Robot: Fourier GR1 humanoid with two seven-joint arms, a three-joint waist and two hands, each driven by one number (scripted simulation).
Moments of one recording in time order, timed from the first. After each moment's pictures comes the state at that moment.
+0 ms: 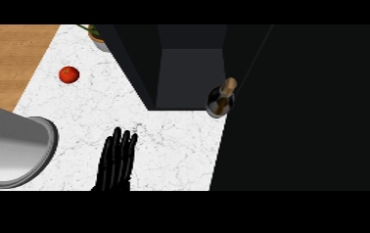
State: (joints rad) left arm 0.10 0.38 -0.84 -1.93 0.49 0.74 -0.57; right arm -0.01 -0.06 0.12 -2.44 -0.17 0.24 0.65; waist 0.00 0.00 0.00
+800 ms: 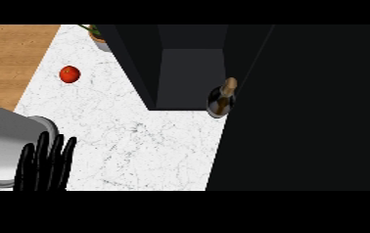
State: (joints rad) left arm 0.32 0.62 -0.57 -2.10 0.64 0.52 -0.63; right arm 0.10 0.00 0.36 -2.43 -0.20 0.27 0.73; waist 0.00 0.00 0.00
